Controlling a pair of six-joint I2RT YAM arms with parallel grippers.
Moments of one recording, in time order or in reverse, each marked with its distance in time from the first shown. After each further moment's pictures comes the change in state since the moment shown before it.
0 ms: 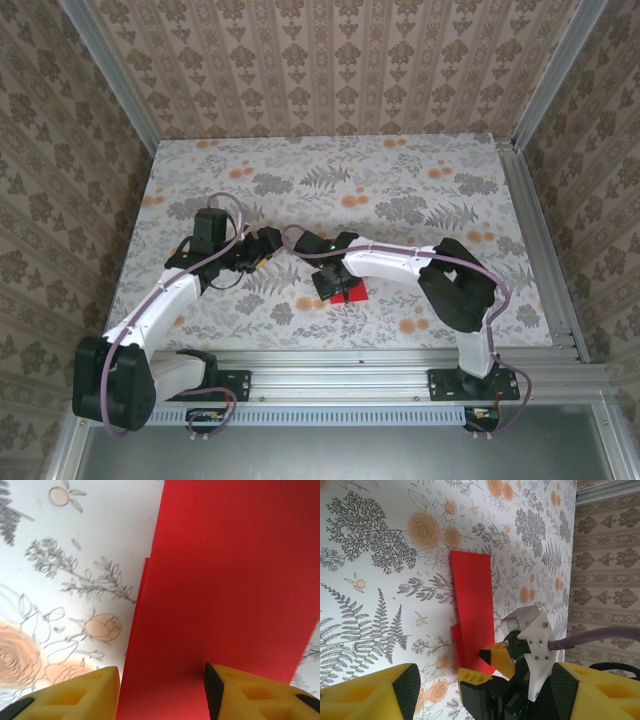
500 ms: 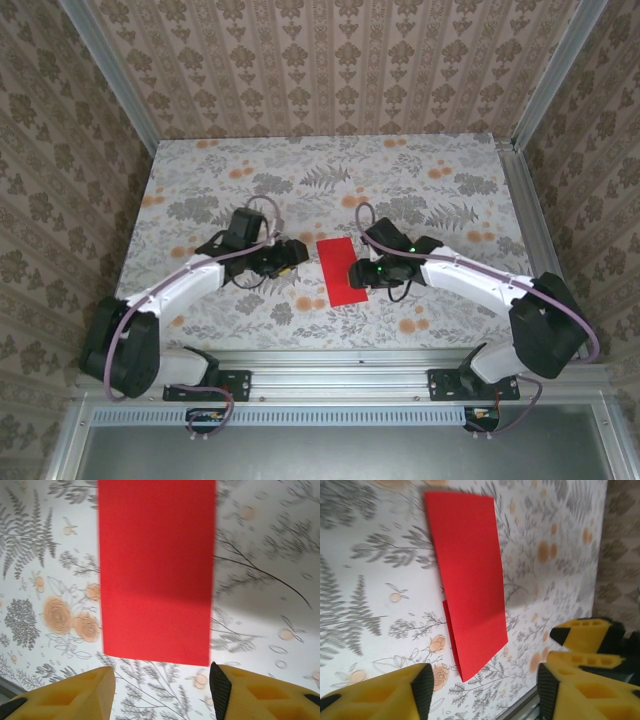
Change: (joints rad) left arm -0.227 0.204 0.079 -0.004 -0.060 0.040; right arm -0.246 -0.502 -0.453 0.235 -0.266 0.067
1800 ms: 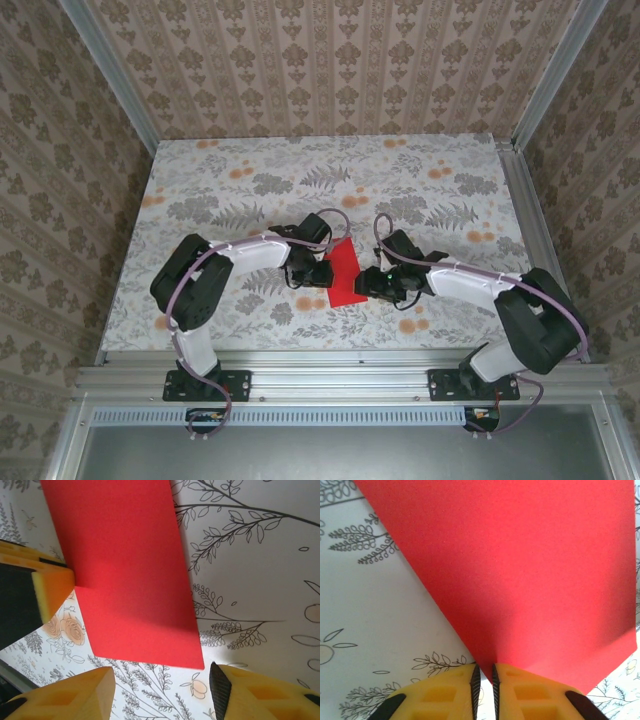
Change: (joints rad) left arm -0.248 0.486 0.314 -0.241 -0.266 0.251; right arm -0.092 0.051 -0.197 0.259 -0.206 0.159
